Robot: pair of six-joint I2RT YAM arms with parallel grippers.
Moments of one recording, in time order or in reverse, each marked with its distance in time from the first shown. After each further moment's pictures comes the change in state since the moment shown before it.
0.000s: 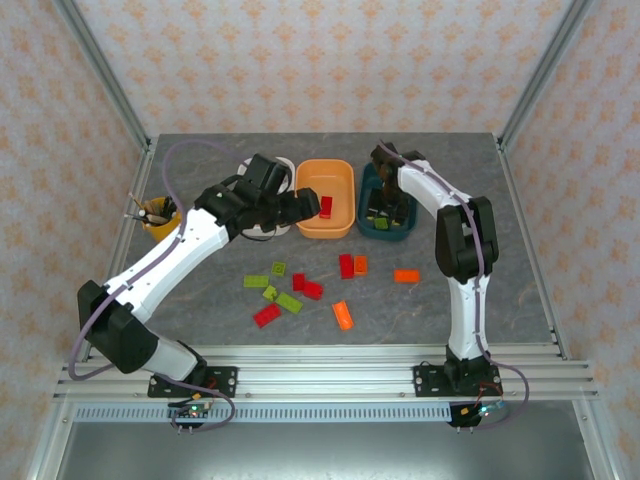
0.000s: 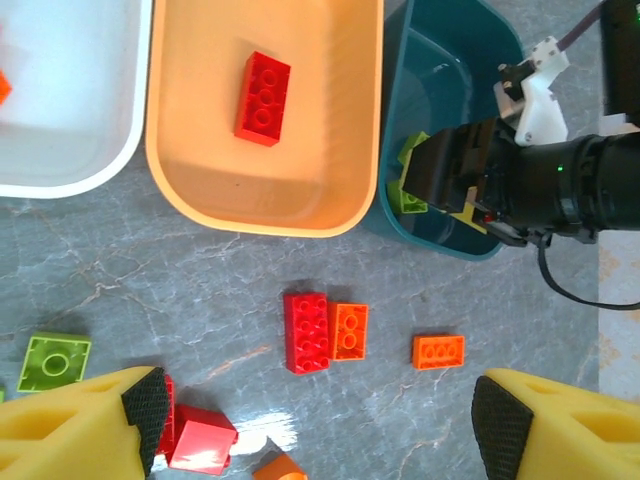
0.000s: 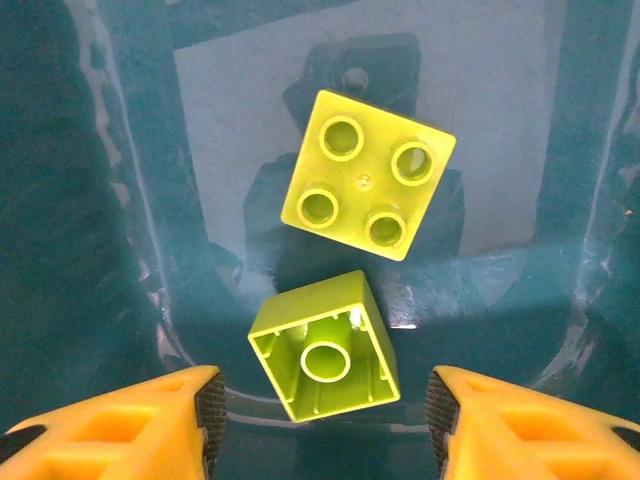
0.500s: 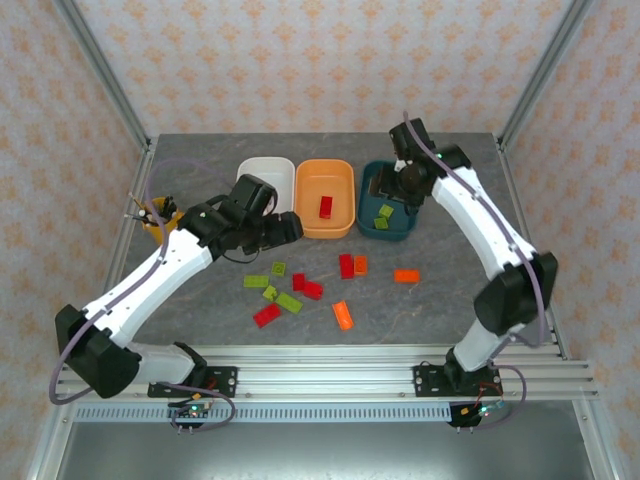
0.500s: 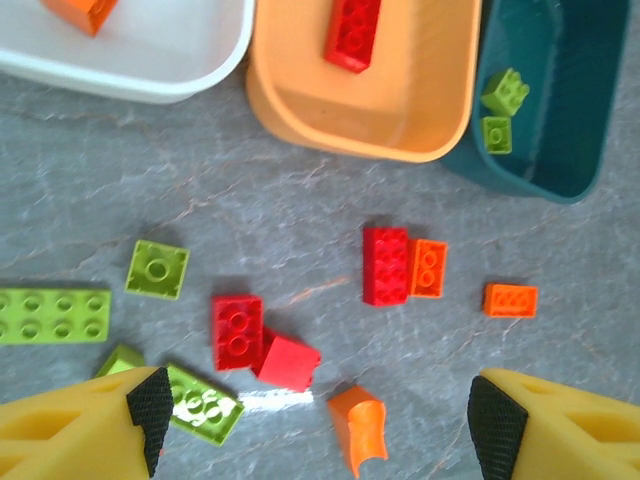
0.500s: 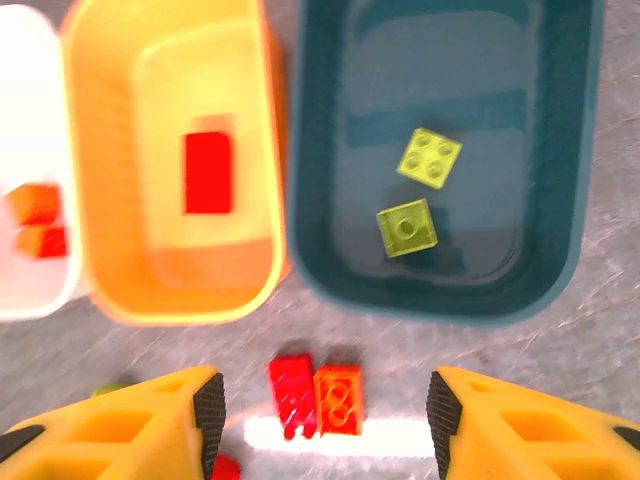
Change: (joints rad) left arm 0.000 -0.161 -0.167 -0.101 -0.019 0.002; right arm 0.077 -0.513 -0.100 -0.022 0.000 0.000
